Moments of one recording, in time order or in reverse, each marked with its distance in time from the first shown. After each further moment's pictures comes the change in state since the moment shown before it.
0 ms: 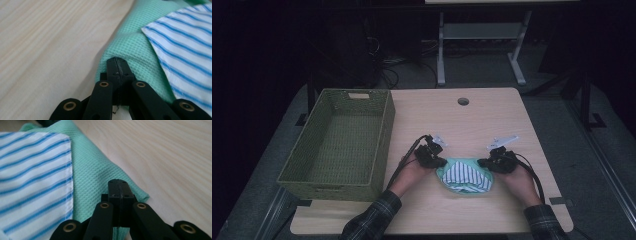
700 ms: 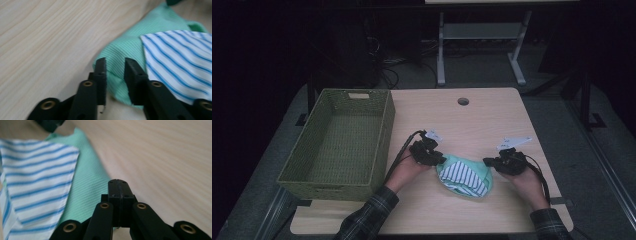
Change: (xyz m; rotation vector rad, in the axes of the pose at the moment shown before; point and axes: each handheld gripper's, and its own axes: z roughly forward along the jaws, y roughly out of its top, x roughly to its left) left arm 0.003 -0.003 -0.029 -0.067 -0.018 -0.030; right arm -0.004 -0.007 -0.027 -0.097 0.000 0.017
